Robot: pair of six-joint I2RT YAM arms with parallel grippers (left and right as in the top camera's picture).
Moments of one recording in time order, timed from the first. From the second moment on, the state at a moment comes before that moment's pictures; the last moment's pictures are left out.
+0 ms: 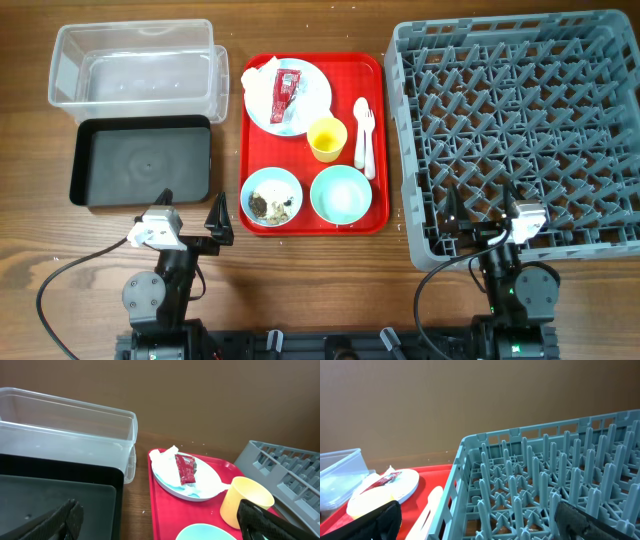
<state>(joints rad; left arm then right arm) 0.08 0.01 0.01 -0.06 0.21 -0.25 0.01 0.01 0.01 0.00 -0.11 0.18</state>
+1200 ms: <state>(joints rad) 0.08 0.02 0.01 -0.05 0.21 -0.25 0.01 0.01 0.01 0.00 -0.11 0.18</state>
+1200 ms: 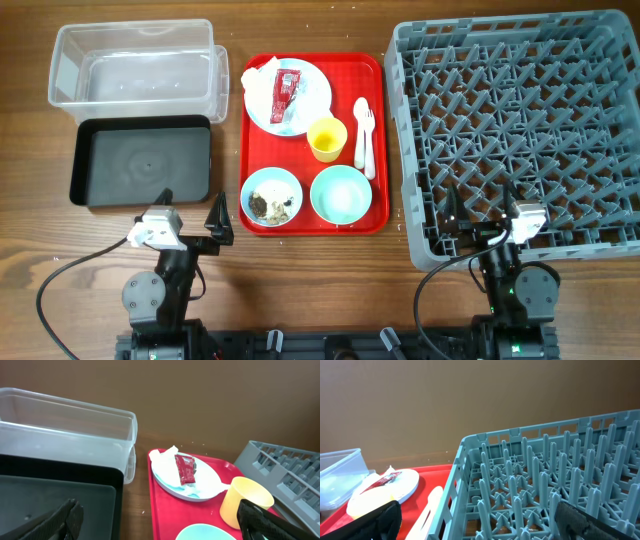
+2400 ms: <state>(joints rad) -0.26 2.28 1.88 -0.75 0.14 -0.10 0.01 0.01 0.01 0.00 -0.11 0.18</state>
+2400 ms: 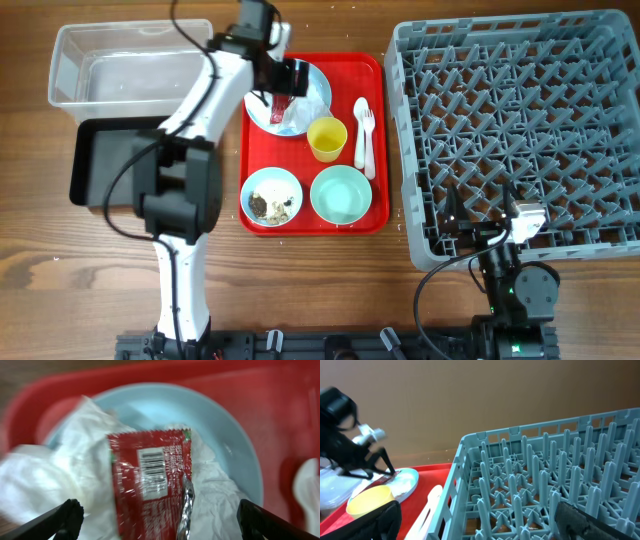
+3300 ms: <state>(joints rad) -0.15 2.00 1.99 -0.78 0.03 -0.10 0.01 0.01 0.01 0.00 -0.11 0.18</state>
